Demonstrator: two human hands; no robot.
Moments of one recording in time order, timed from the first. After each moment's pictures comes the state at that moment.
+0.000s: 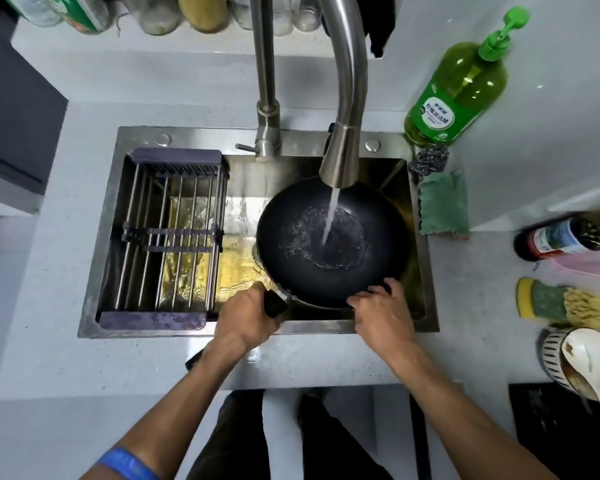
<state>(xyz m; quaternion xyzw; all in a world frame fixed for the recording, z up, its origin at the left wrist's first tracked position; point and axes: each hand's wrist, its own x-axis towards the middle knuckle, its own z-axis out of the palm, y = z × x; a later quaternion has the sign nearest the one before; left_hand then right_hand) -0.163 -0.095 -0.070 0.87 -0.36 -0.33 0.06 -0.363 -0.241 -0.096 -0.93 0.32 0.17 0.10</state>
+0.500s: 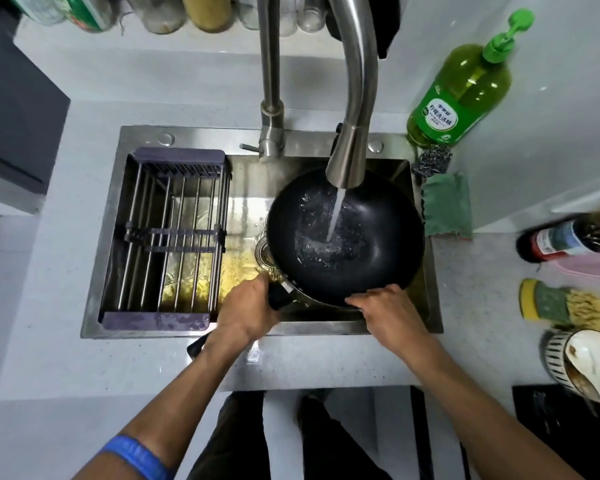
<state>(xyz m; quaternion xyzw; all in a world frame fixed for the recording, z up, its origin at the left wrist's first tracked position) -0.156 -0.105 -0.067 0.86 -0.40 -0.31 0.07 -0.366 -0.256 -0.100 -0.94 0.27 0.13 0.16</state>
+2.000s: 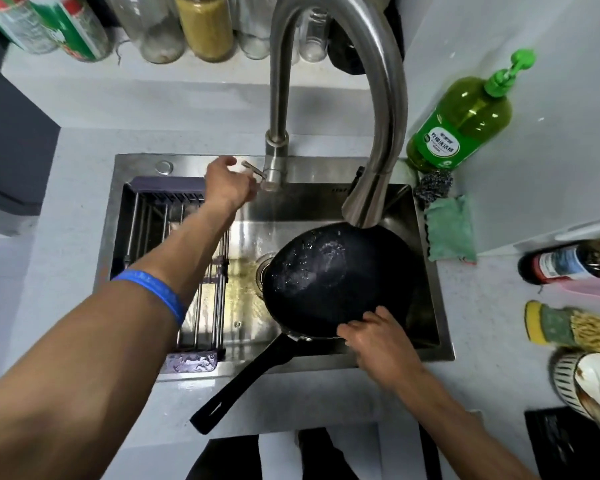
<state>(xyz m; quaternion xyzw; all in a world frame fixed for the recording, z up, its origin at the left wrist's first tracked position) 0.019 -0.257 -0.039 0.80 -0.11 -0.37 0.47 -0.312 -0.232 -0.062 -0.95 0.21 0.22 0.06</state>
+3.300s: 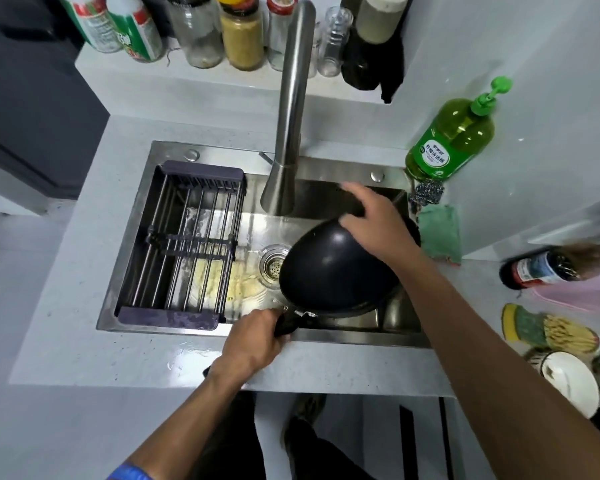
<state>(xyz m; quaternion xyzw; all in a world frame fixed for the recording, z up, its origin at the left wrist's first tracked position) -0.179 -0.064 -0.052 0.83 -0.43 -0.33 0.11 -0.245 -0.309 0.033 -0.86 0.37 -0.04 0.35</state>
